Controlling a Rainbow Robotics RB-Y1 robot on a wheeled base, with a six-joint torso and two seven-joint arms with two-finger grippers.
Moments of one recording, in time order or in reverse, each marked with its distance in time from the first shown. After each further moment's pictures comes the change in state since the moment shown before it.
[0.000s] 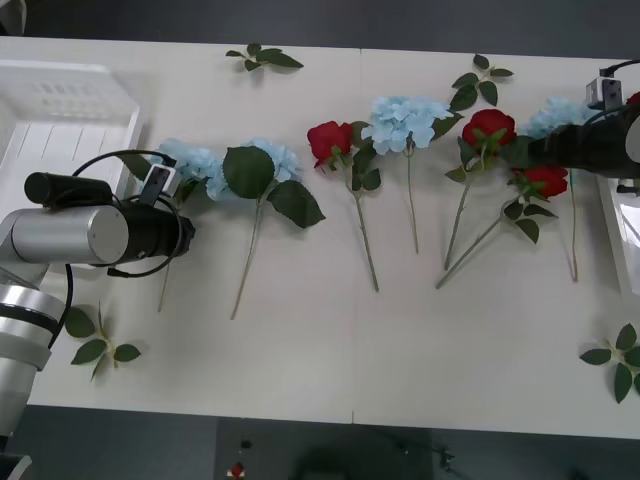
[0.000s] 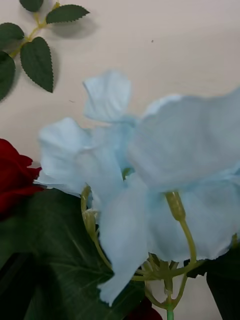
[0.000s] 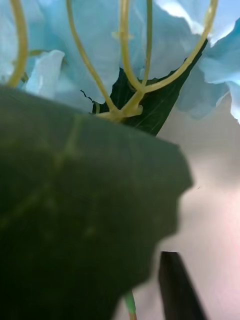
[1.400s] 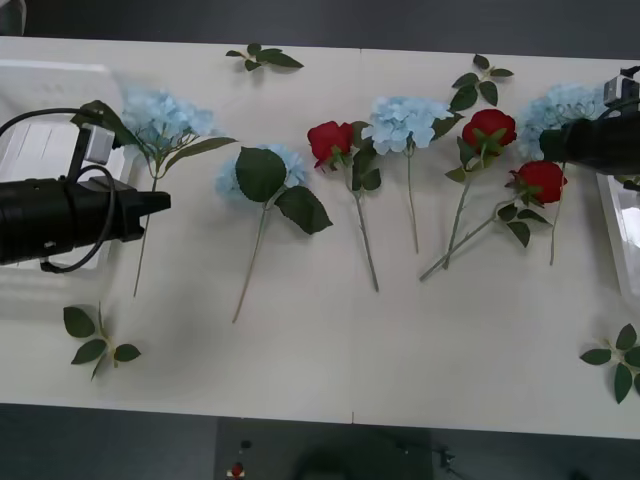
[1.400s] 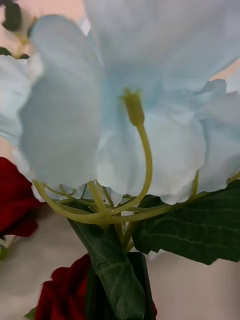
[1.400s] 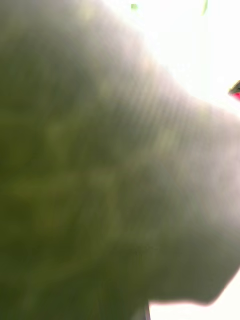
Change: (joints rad) right arm -0.032 -0.026 -0.003 0.058 -0.205 0.070 -0.005; left arm 0.129 0.056 0.320 -0.259 0.773 0.307 -0.320
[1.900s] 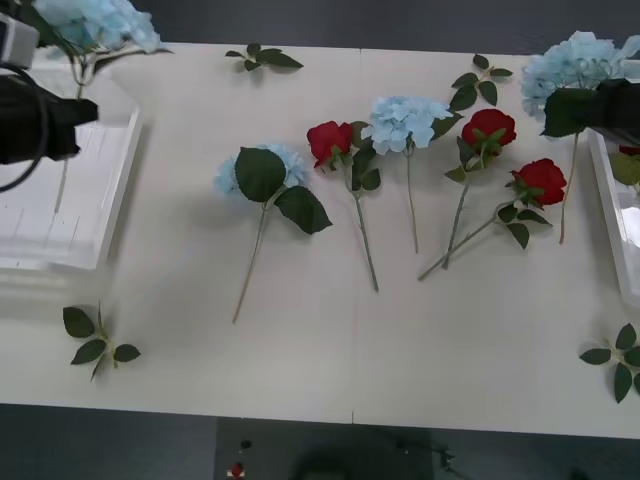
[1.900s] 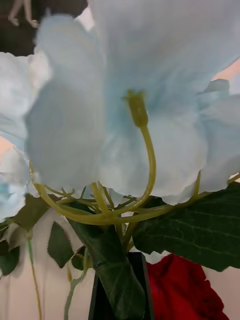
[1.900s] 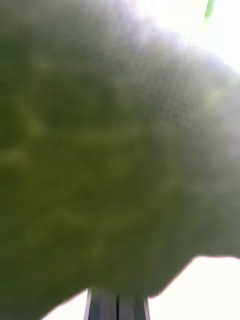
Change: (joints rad) right arm 0.128 -0.192 -0.067 -0.259 -0.520 0.047 0.322; left arm -0.135 0.086 0.152 -0.142 -0.247 0.000 -0.001
